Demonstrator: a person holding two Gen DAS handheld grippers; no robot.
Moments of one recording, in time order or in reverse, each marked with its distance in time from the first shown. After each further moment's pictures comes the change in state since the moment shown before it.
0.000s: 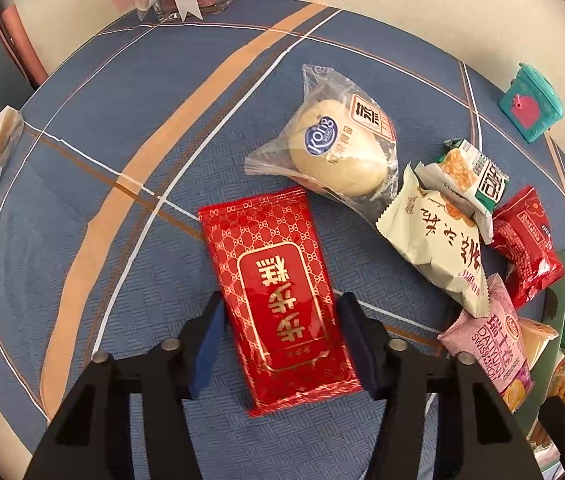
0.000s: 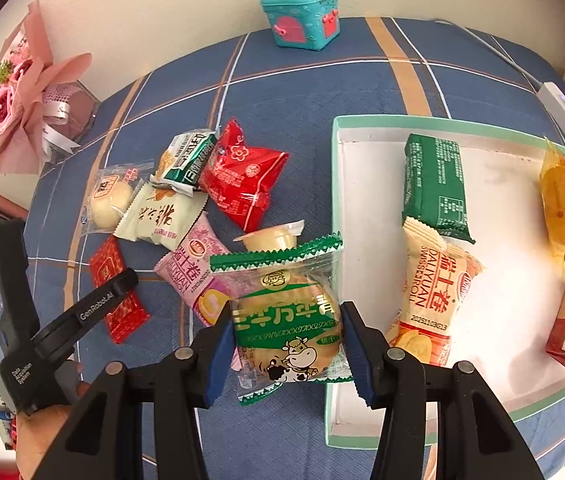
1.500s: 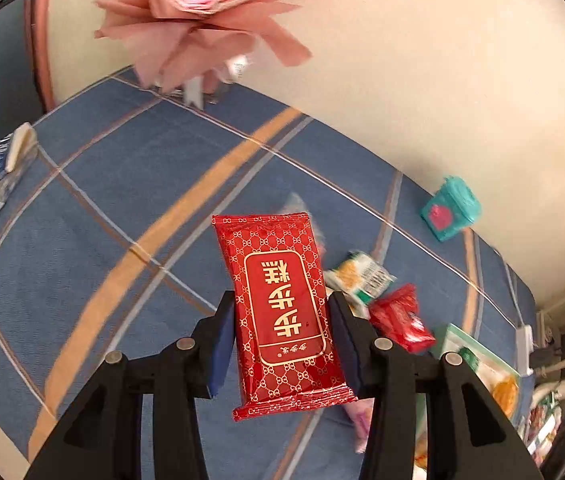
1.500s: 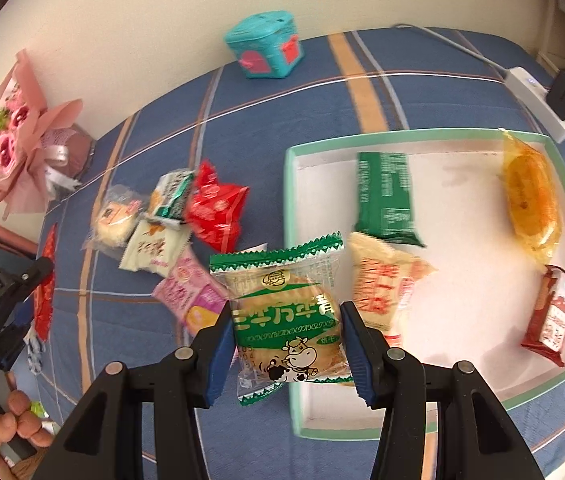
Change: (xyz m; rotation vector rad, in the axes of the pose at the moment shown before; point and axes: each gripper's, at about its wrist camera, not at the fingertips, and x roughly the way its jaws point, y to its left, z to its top) left arm -0.136 0.054 0.003 -0.119 -0.218 -0.232; right arm -0.035 -0.035 0.002 0.090 -0.059 0.022
